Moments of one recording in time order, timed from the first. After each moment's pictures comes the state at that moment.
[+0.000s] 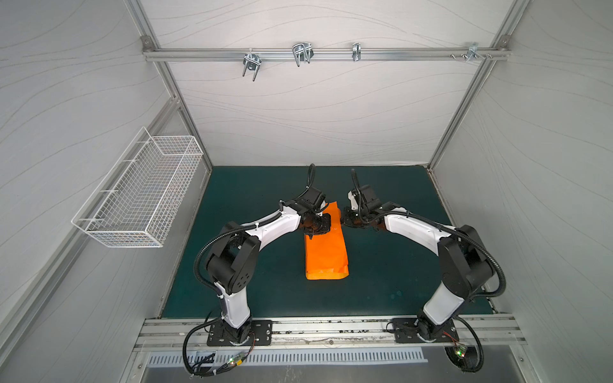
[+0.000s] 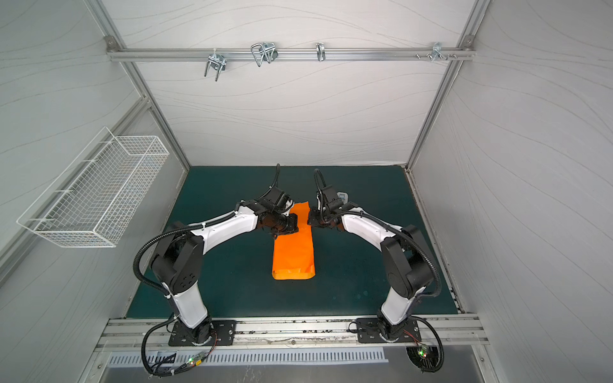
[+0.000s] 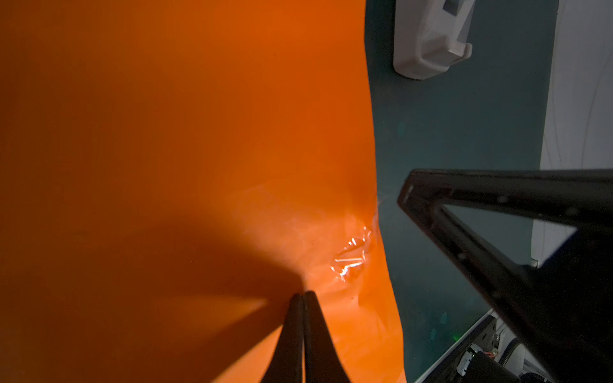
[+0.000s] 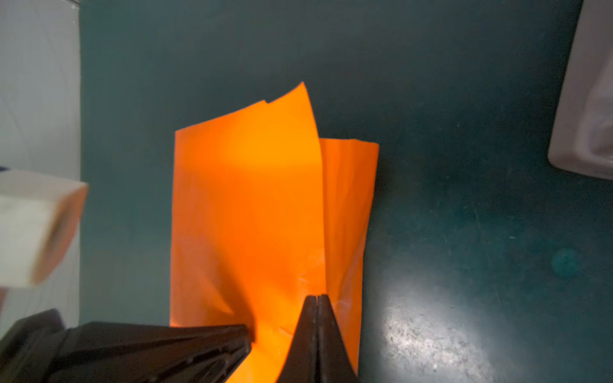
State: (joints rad) left arm -0.60 1.81 1.28 -0.55 0.28 -0.60; right arm 0.59 1.71 1.15 -0.37 -0.20 0.61
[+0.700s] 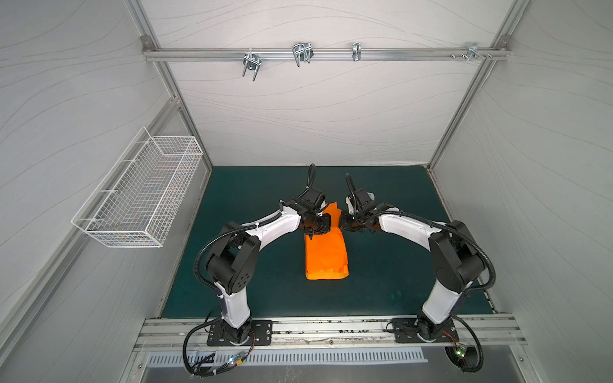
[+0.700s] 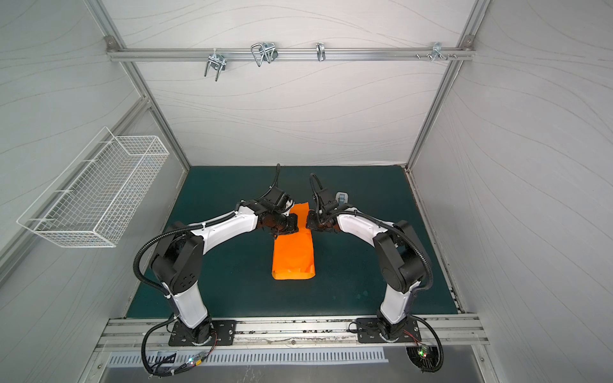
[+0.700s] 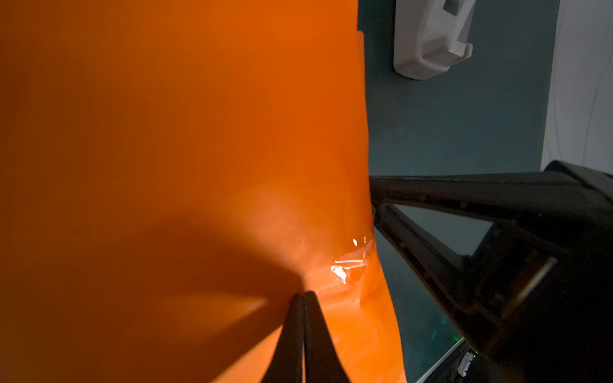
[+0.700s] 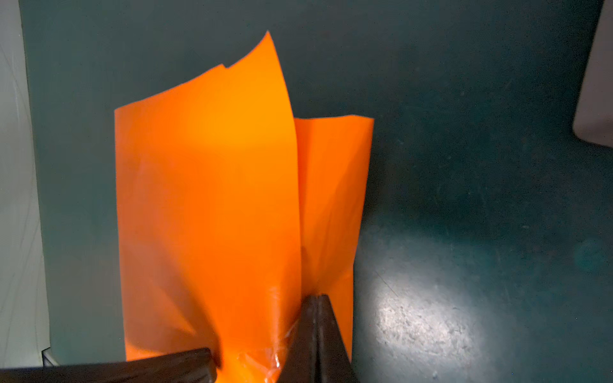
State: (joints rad) left arm -0.60 1.81 1.28 -0.55 0.28 -0.60; right arm 0.62 1.76 1.16 -0.38 -0.19 0.64
